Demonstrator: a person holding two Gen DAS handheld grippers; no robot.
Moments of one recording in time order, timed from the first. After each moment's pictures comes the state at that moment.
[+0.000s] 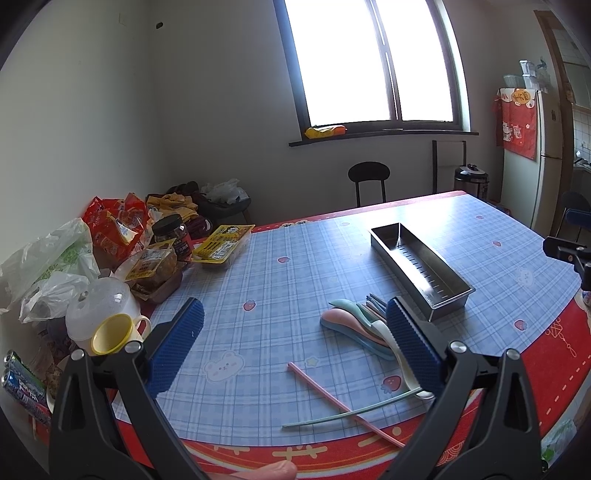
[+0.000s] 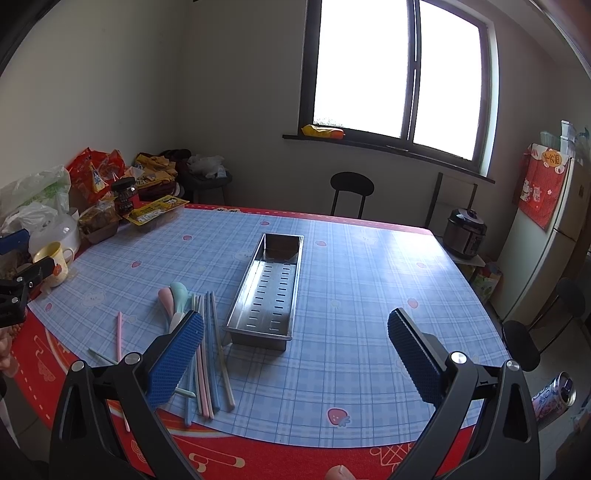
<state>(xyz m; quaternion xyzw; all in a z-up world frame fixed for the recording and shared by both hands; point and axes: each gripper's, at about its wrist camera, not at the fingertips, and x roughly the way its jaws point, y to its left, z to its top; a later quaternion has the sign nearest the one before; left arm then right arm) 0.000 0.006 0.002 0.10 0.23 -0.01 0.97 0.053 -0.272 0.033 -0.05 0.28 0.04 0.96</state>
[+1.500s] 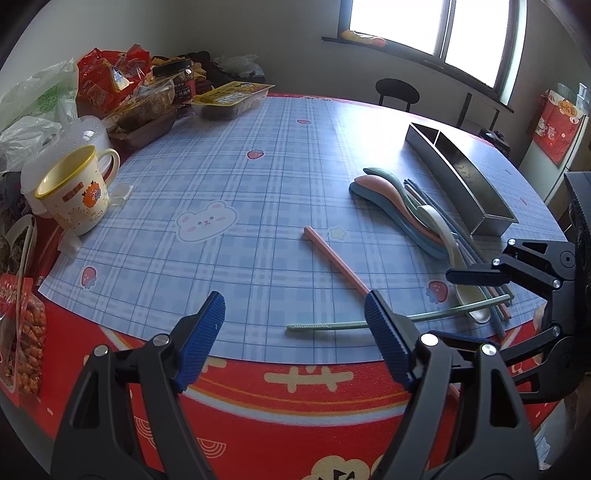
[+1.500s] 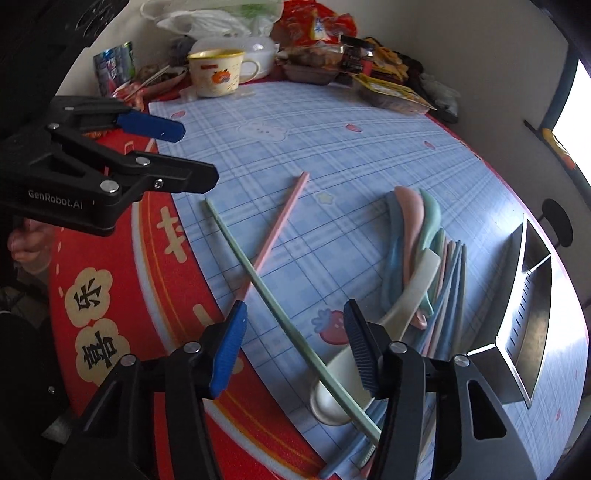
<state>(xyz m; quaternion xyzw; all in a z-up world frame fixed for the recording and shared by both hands) 0.031 0.069 -0.127 -0.03 0.43 0.00 0.90 0.098 -0.072 -0.116 -0.28 0.41 0.38 0.78</state>
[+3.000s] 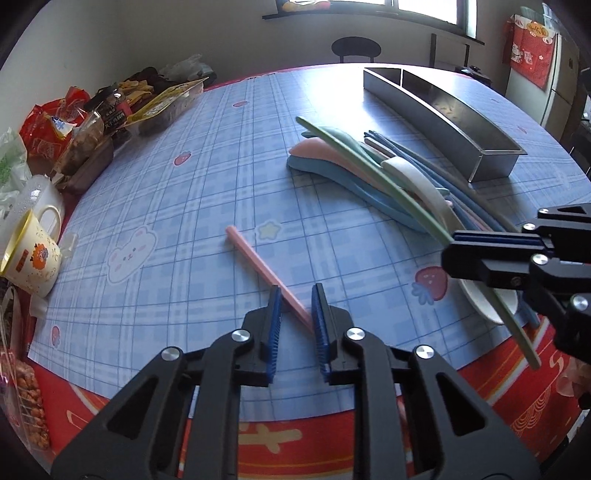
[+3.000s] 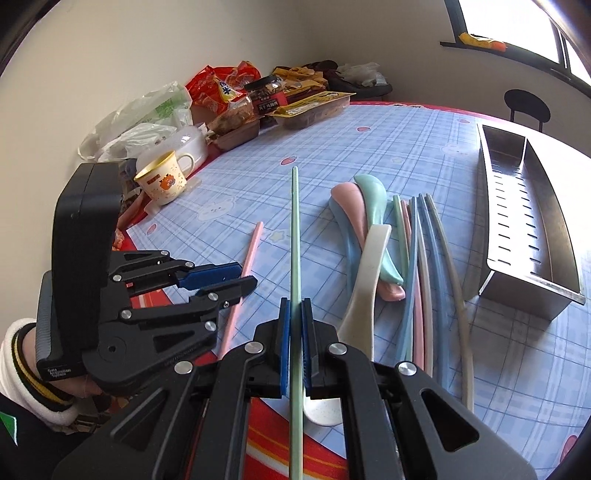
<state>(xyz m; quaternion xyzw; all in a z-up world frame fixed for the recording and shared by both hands) 0.079 -0.001 -0.167 0.10 0.45 -0.03 0.88 0.129 -0.134 -0.111 0.01 0.42 0.34 0.84</state>
